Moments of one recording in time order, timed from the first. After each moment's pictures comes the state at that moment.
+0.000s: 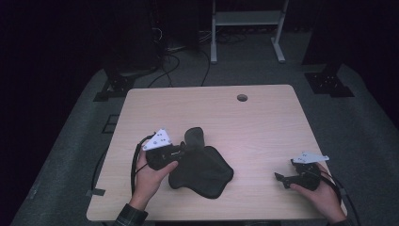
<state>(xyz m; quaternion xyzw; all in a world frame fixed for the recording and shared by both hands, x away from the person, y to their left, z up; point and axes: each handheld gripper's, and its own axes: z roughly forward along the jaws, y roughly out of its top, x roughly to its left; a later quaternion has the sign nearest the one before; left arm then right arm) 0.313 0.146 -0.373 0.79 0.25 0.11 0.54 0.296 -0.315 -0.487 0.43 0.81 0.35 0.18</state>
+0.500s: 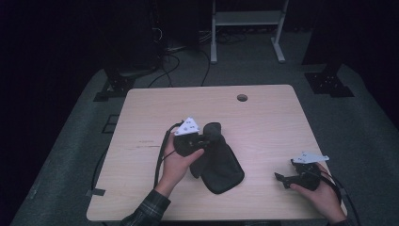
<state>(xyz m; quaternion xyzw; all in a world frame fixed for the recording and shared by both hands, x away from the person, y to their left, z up) 0.353 0.072 -0.377 0.80 0.24 0.10 0.53 0.296 -0.314 -0.487 0.43 0.81 0.35 0.18</state>
